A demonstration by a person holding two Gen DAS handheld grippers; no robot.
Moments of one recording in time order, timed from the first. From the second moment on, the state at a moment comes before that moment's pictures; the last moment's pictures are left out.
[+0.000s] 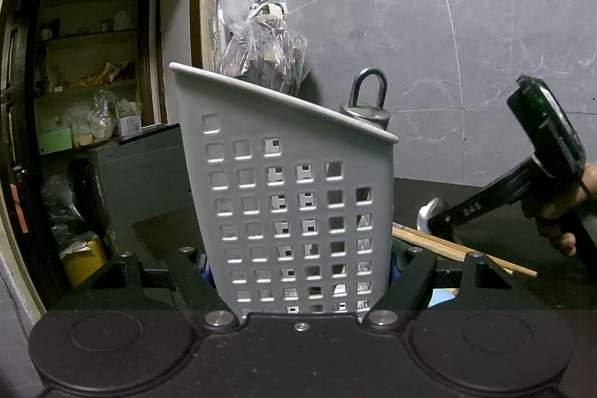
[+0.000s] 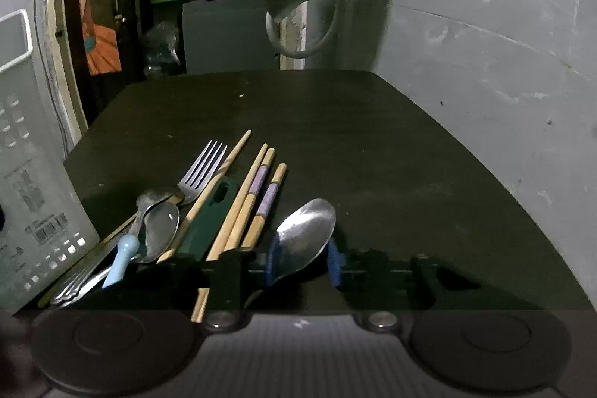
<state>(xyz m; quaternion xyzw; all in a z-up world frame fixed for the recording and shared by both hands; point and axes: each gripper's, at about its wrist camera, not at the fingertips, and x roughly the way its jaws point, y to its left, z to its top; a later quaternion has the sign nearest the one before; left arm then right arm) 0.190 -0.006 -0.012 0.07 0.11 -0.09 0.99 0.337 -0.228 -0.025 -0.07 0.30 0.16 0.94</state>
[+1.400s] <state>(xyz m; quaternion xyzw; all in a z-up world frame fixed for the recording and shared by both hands) 0.188 -0.006 -0.012 0.07 0.11 -0.10 0.99 0.285 -0.295 -0.015 0.12 0.30 0.13 0.94</state>
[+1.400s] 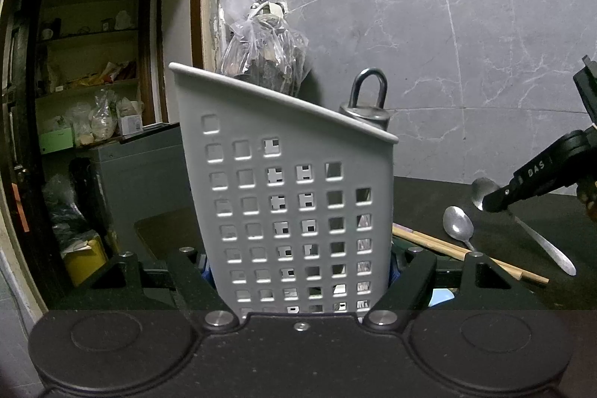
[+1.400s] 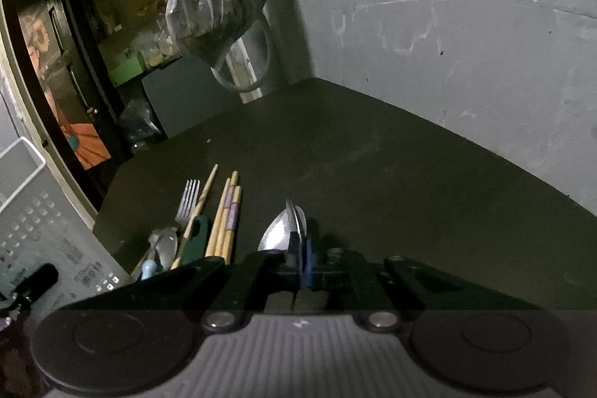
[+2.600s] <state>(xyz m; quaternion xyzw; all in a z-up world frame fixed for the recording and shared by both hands) 0.189 -0.005 -0.011 0.07 0.11 -0.10 0.99 0.267 -0.137 0.121 0.10 -0.03 0.33 0.94</state>
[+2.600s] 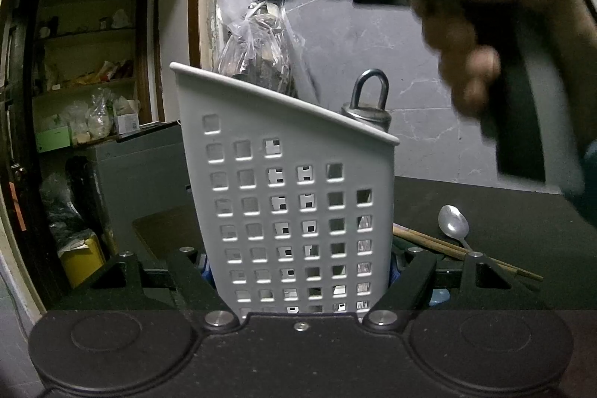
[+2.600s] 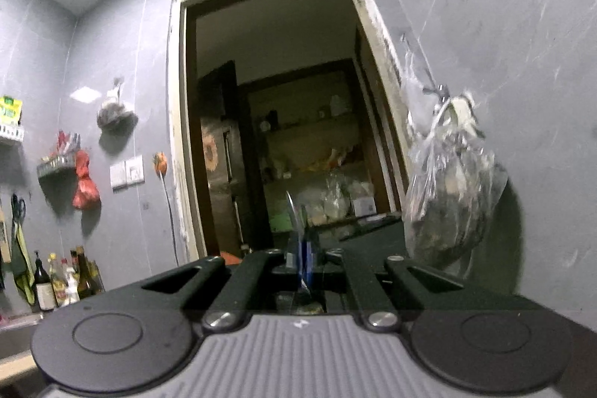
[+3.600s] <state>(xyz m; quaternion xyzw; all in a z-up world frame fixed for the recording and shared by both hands) 0.187 -0.006 -0.011 0.07 0.11 -0.09 0.99 0.251 -0.138 0.045 0.06 0.05 0.32 0.94</state>
